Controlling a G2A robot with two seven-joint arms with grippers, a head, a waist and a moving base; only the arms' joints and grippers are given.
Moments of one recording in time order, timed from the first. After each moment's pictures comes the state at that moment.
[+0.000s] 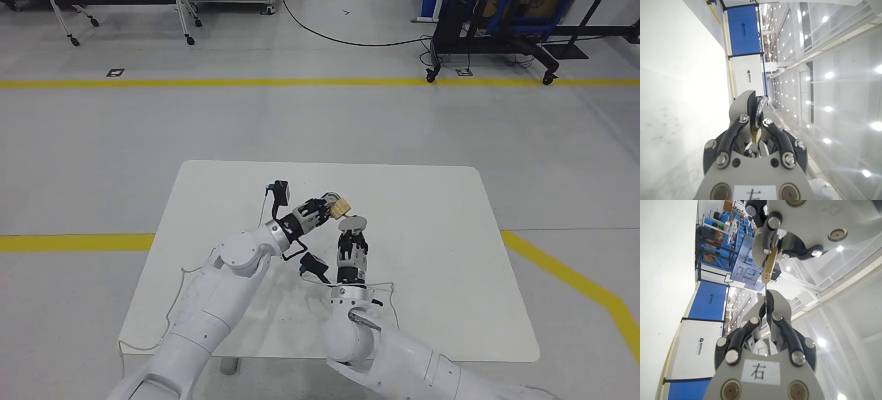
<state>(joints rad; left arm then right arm) 0.99 -1.40 -1.02 -1.06 -0.38 -0.21 -0.63 -1.15 -1.34 0.43 -1.45 -3.07 -0.21 1.22</state>
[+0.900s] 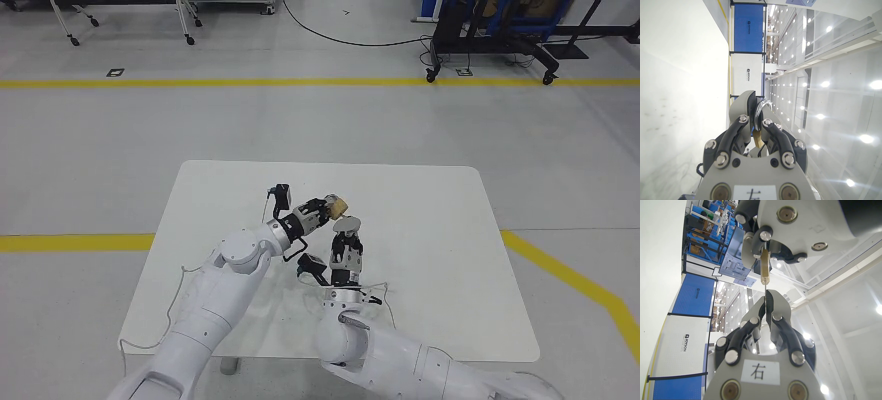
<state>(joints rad) 0.98 -1.41 -1.03 -1.05 -0.44 -0.11 -0.65 -1.07 -1.37 0.31 -1.35 -3.07 -0.25 1.33</state>
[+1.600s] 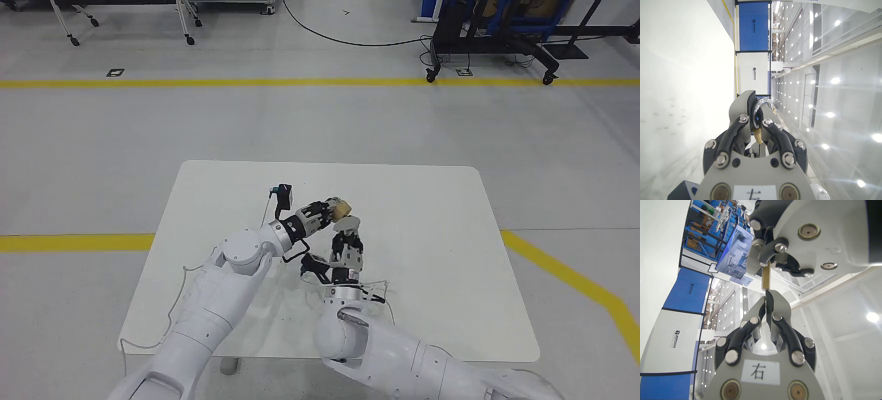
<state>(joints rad) 0.99 -1.41 -1.02 -1.06 -0.36 -0.11 -0.64 -1.06 -1.38 0.32 -1.30 -3.07 -0.28 1.31</state>
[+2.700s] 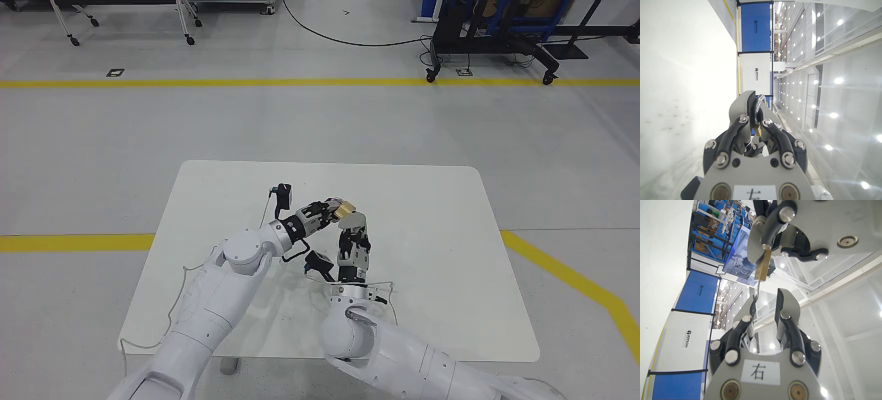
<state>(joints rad) 0.98 -1.41 -1.02 -1.06 -0.34 -0.11 -0.64 -1.10 -1.35 0.38 -1.37 -3.07 -0.25 1.29</state>
